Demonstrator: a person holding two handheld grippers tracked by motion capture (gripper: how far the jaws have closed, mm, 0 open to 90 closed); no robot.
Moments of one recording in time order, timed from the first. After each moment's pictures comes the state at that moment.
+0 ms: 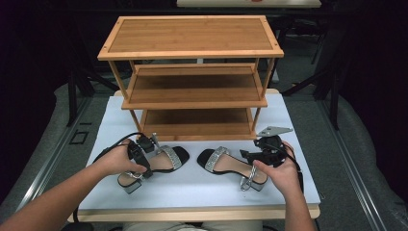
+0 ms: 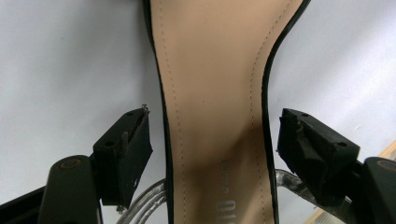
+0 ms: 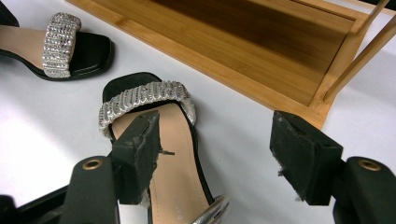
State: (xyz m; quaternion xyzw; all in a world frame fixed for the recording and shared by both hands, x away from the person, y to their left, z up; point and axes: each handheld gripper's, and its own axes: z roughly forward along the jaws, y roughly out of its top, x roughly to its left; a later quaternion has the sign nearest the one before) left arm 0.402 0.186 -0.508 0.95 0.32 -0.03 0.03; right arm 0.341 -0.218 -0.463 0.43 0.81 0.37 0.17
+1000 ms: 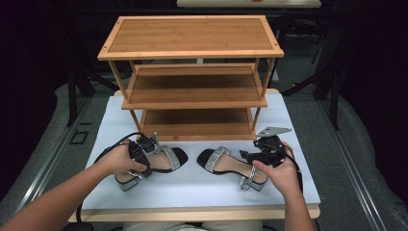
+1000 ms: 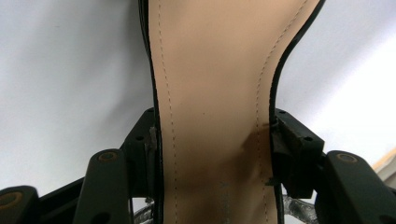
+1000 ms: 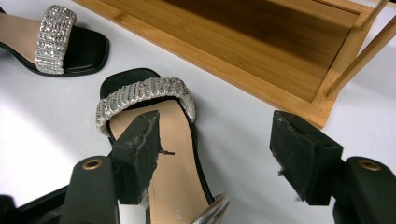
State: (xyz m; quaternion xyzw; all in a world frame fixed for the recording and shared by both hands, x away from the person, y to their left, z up) left arm 0.407 0.188 -0.508 0.94 0.35 -0.04 0.02; right arm 0.343 -0.218 -0.467 0.43 0.81 0.37 0.17
